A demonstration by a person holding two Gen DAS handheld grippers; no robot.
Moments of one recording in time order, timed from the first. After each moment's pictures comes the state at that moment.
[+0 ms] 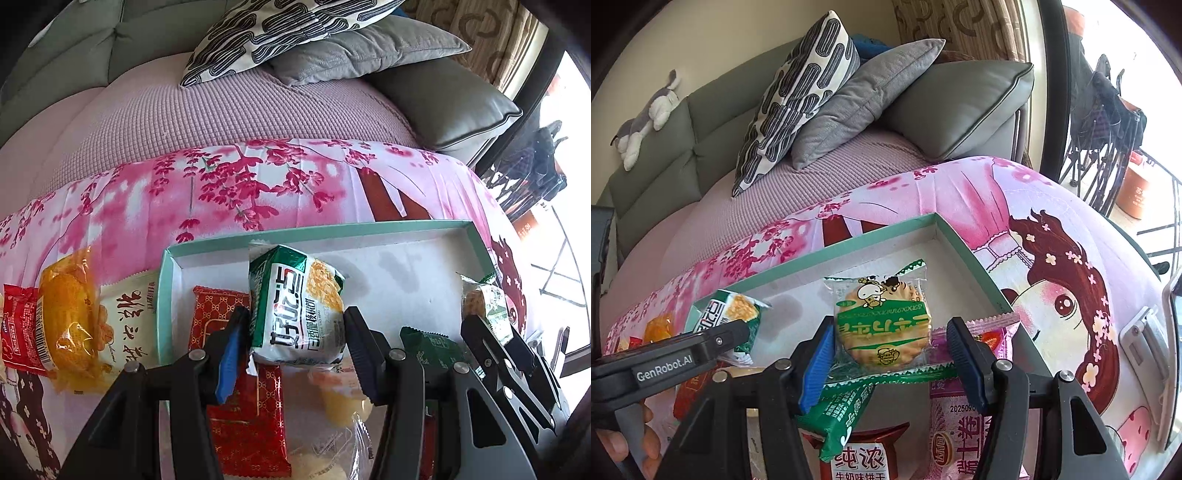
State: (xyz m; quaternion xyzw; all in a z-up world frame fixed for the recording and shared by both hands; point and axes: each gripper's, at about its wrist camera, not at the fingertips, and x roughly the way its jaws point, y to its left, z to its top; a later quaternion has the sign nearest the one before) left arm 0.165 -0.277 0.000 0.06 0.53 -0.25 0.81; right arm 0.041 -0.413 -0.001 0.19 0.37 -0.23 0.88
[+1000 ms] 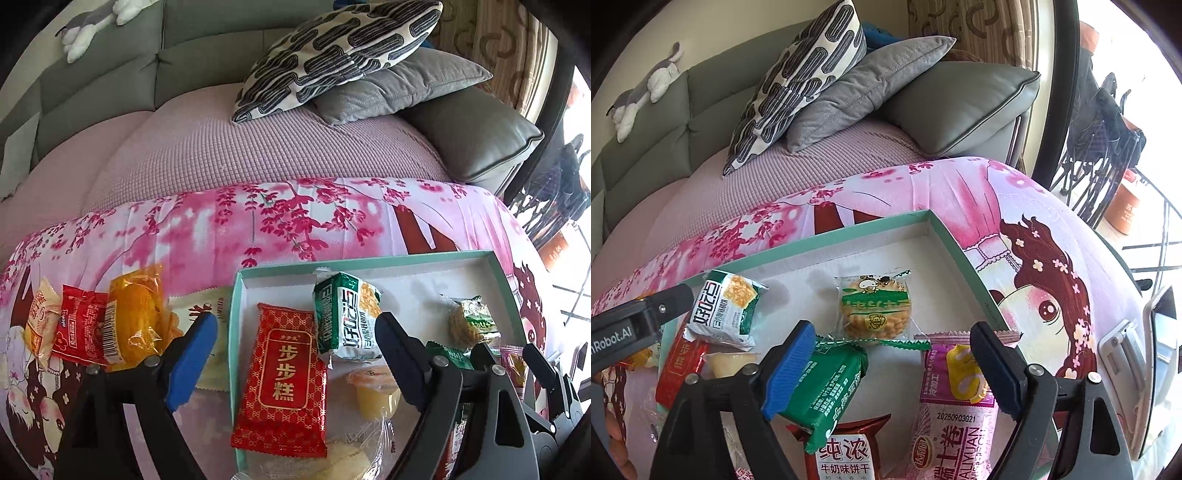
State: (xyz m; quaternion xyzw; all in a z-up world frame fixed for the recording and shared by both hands) left arm 0.158 -0.251 0.033 0.07 0.47 -0.18 0.86; right arm 0.044 -0.408 0.006 0.14 0.40 -0.25 0.87
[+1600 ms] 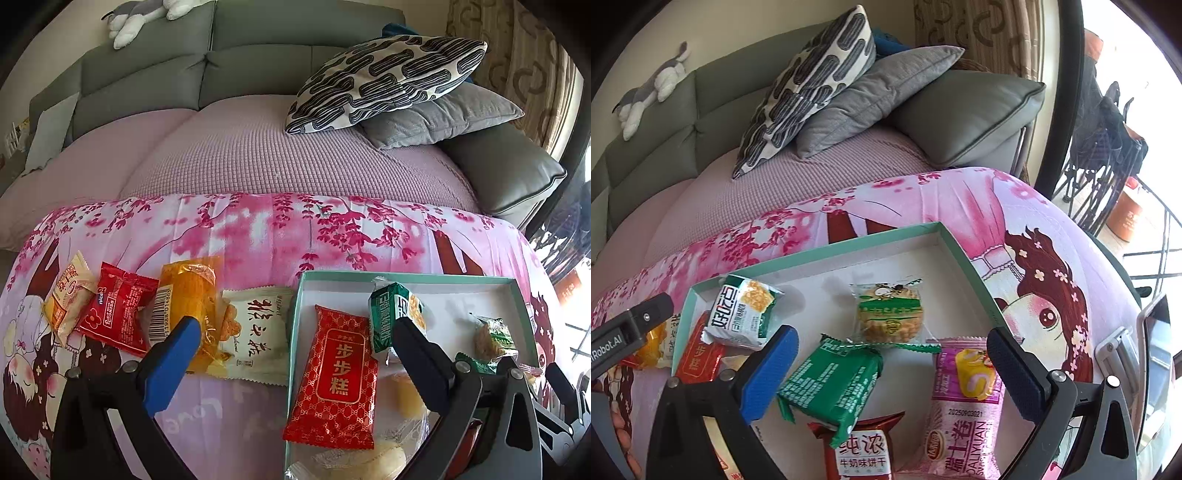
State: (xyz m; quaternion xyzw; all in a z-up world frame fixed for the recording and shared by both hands) left arm 0.154 -0.209 0.034 0.03 0.45 -0.12 0.88; right arm 0.049 -0.393 0.019 0.13 0.40 -0.24 0.88
